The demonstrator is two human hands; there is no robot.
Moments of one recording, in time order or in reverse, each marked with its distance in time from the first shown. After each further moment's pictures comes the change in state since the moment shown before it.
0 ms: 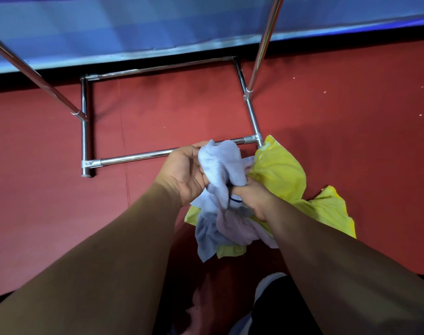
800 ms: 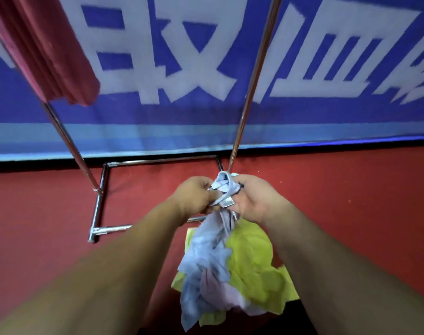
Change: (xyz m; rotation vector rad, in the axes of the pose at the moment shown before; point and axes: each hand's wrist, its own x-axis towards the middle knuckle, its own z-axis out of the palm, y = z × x) left_hand -0.137 0.065 0.089 1.077 -0.106 0.487; right_hand -0.195 -0.214 -0.028 0.456 -0.087 -0.169
